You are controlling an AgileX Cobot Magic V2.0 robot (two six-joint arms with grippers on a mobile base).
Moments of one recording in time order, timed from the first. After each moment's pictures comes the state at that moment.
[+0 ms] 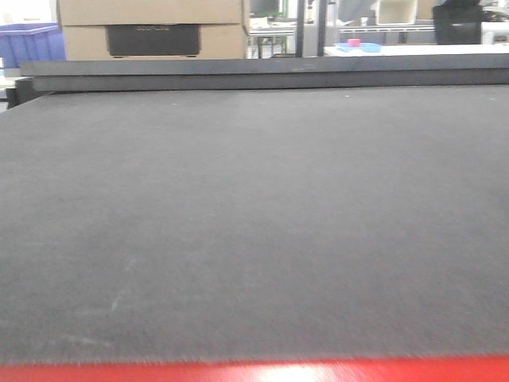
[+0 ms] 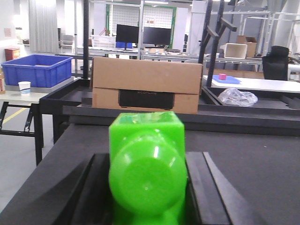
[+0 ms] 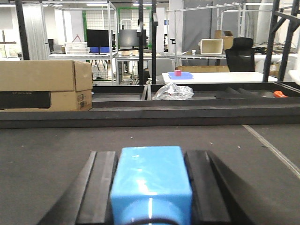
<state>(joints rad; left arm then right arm) 0.00 0.45 -0.68 0.04 0.23 -0.08 -0.13 0.34 -0.59 0.07 0.25 -0.01</state>
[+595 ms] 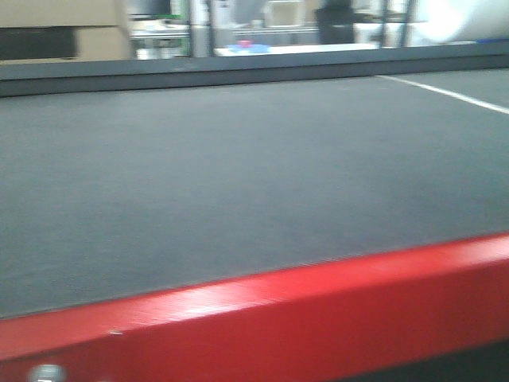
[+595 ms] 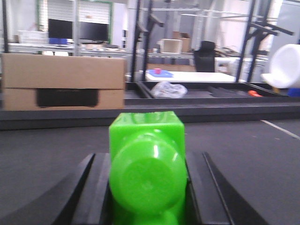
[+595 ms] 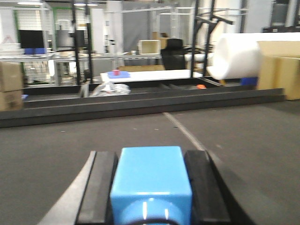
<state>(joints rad) 0.00 0.45 -0.68 0.04 0.23 -0.08 -0.13 0.34 -0.59 0.07 0.25 -0.01</state>
